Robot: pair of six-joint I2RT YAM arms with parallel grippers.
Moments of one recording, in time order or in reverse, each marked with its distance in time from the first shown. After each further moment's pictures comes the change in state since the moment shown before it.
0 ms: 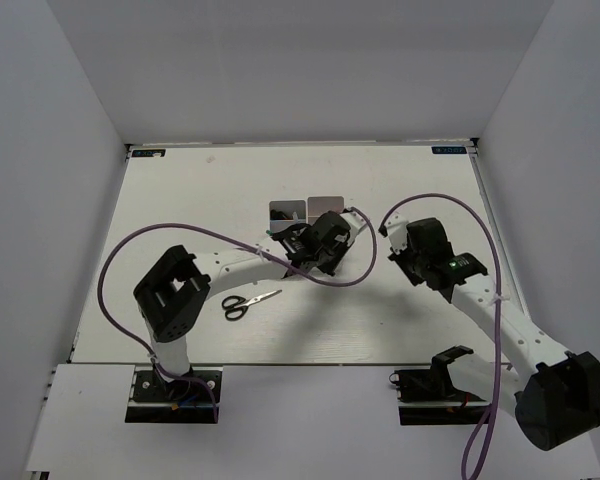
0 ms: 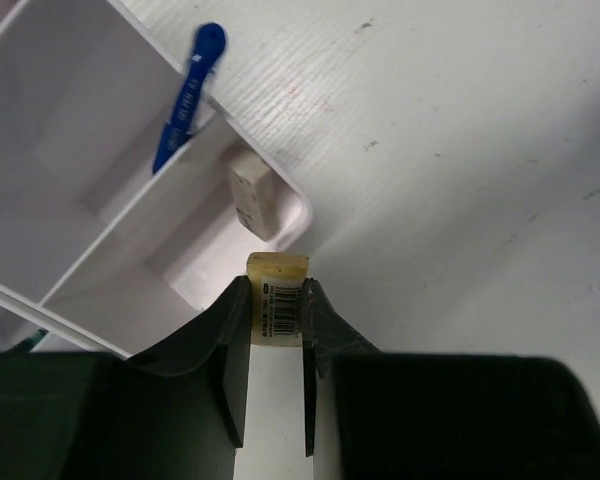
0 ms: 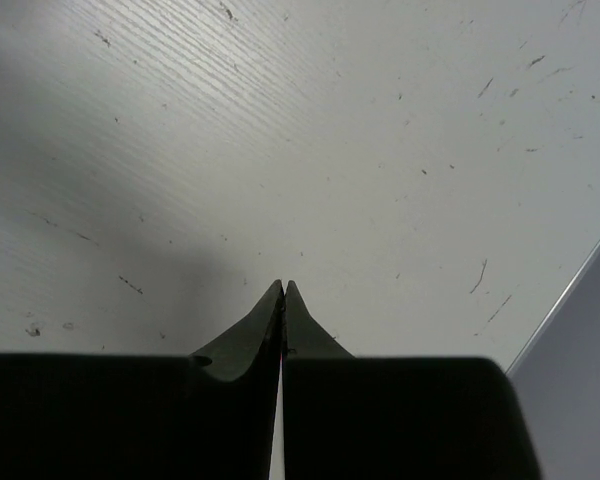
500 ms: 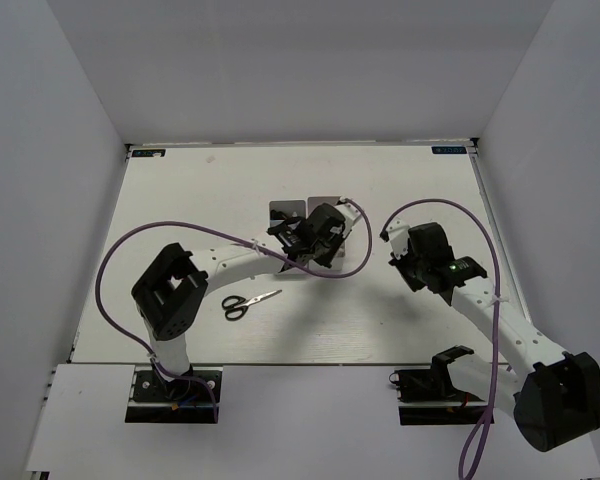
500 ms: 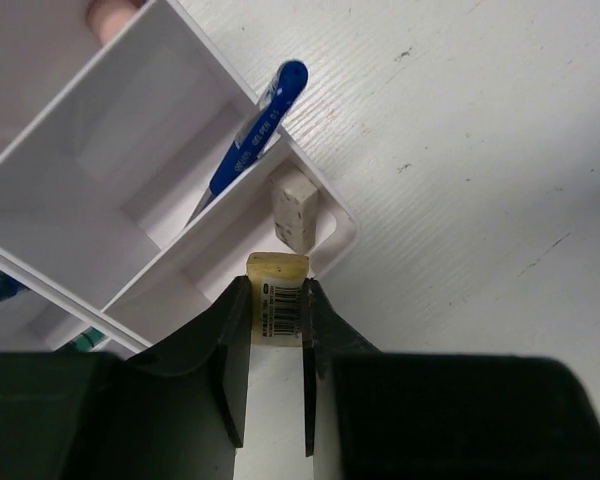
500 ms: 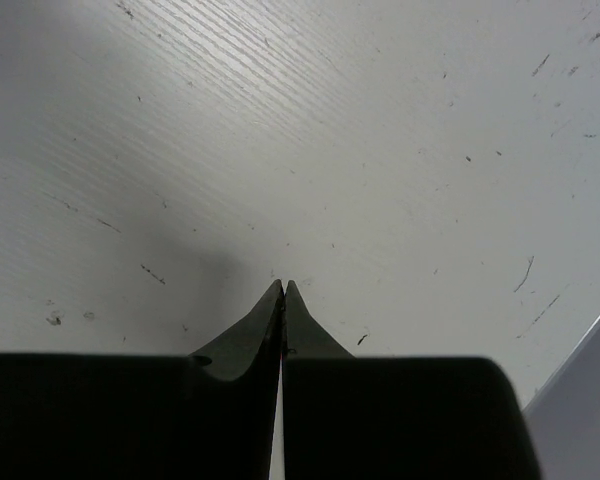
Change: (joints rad) left arm 0.052 0.008 0.018 0.005 -0.008 0.004; right arm -0.028 -0.011 -0.053 0.007 -0.065 0.026
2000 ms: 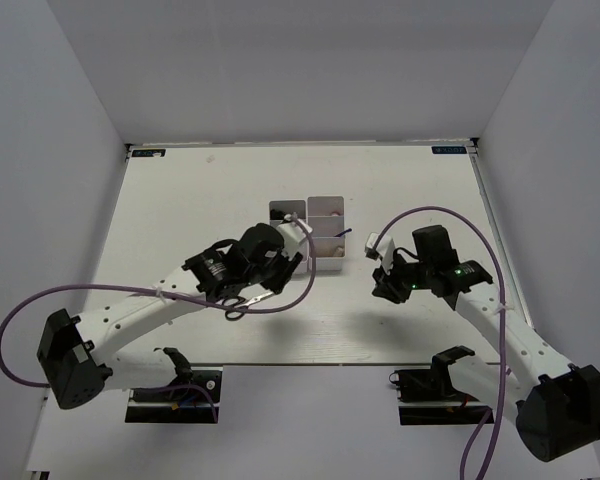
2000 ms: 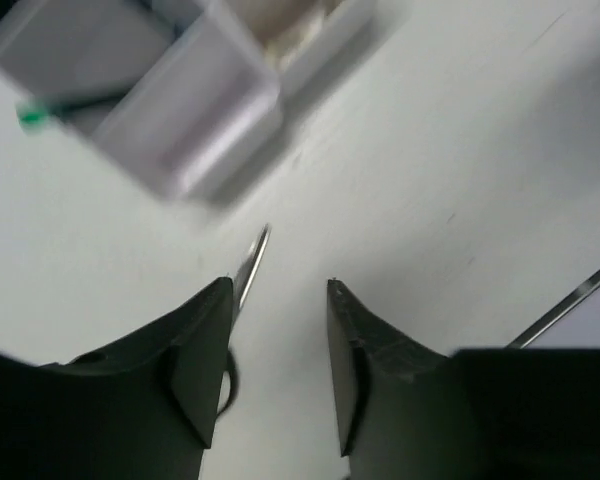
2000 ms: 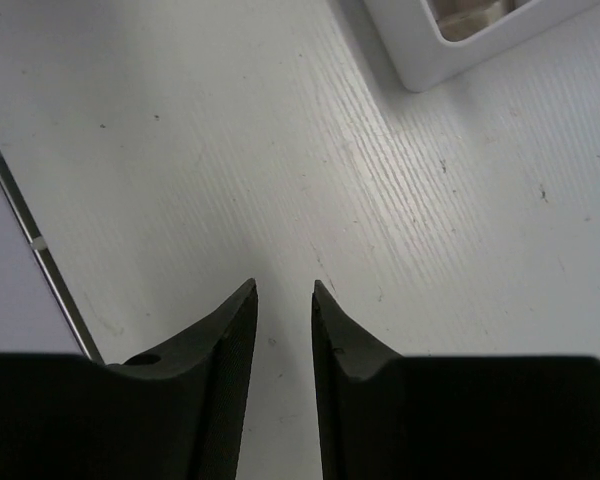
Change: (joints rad) left arm -0.012 -0.584 -0.284 -0.220 0.012 0.029; right arm -0.008 -0.066 -0.005 -0.040 -0.625 -0.209
